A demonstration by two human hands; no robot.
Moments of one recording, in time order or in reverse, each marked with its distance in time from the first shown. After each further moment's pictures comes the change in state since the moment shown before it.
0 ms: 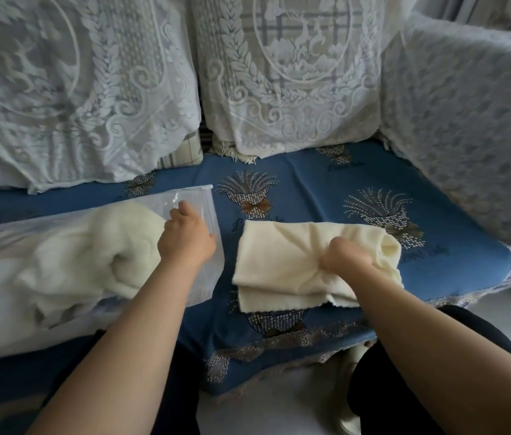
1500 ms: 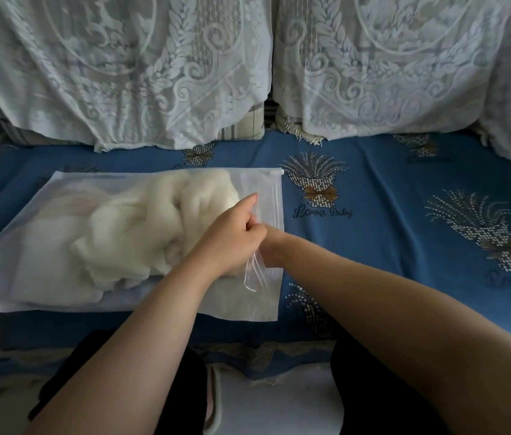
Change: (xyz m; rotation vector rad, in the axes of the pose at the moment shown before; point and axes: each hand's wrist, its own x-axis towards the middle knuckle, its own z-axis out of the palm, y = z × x) left_hand -0.017 -0.057 -0.020 -0.695 -0.197 0.175; right_hand -0.044 -0.216 0.053 0.832 -0.734 -0.508
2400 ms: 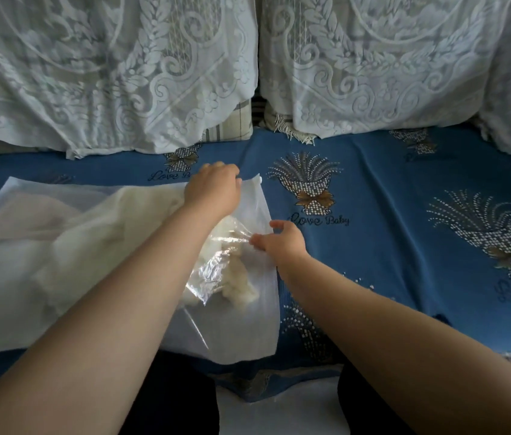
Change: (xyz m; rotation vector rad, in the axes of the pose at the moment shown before) left_hand 0.136 -0.020 -0.013 0.757 0.129 0.055; right_hand 0.041 0.029 -0.044 0.237 0.582 0.027
